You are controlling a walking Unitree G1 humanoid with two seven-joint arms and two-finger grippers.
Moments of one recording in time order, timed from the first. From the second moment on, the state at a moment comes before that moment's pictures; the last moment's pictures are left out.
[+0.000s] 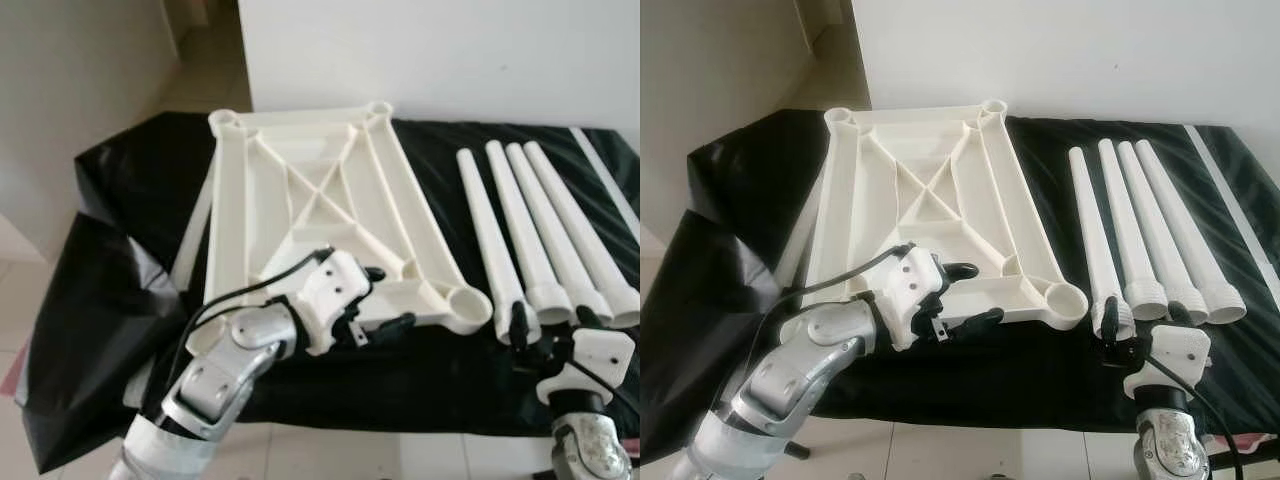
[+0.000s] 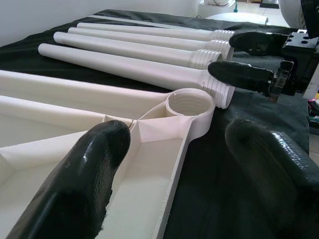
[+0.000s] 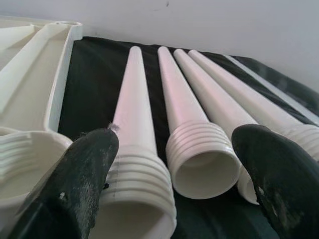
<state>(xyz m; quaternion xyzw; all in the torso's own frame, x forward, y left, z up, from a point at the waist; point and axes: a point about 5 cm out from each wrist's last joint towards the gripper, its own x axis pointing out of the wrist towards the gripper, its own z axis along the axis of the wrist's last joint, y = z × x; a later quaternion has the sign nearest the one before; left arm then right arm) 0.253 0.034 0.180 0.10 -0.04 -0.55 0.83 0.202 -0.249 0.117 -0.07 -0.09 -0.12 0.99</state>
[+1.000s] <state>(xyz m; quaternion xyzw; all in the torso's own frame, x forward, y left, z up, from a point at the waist) 0.253 0.033 0.181 0.10 -0.04 -0.55 0.83 0.200 -0.235 0.096 -0.05 -0.04 -0.07 1.00</state>
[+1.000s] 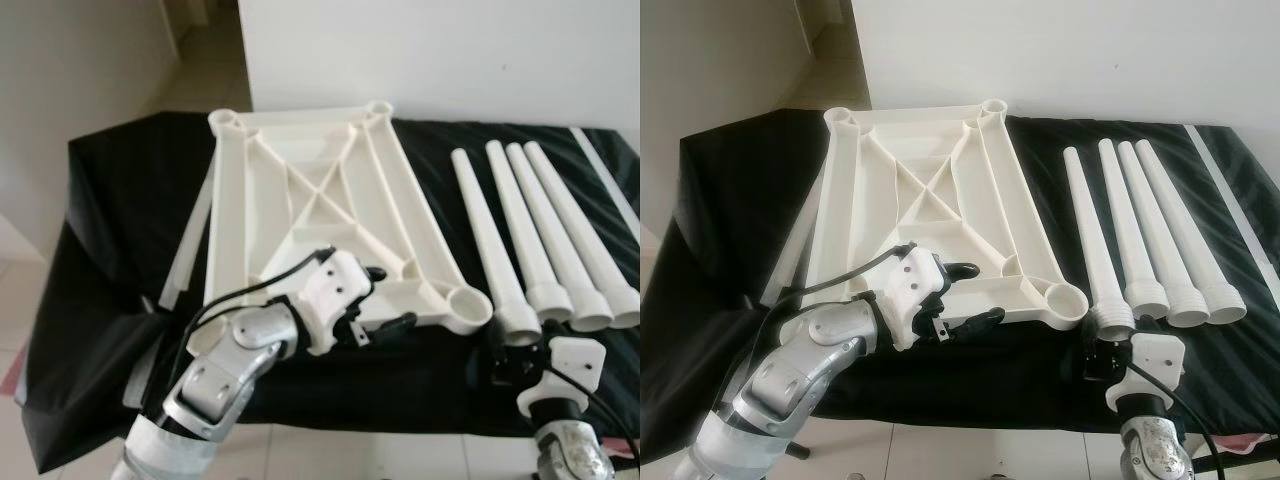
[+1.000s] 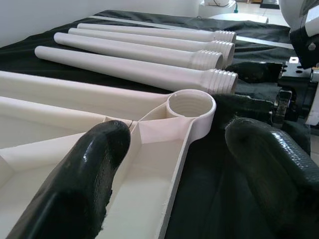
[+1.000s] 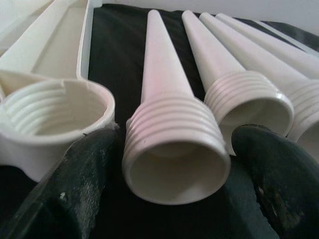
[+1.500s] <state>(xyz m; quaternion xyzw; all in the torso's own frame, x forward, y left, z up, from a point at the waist) 0.253 0.034 0.181 0.10 -0.04 -0.55 0.83 0.196 -0.233 0.103 -0.12 -0.07 -0.06 0.99</state>
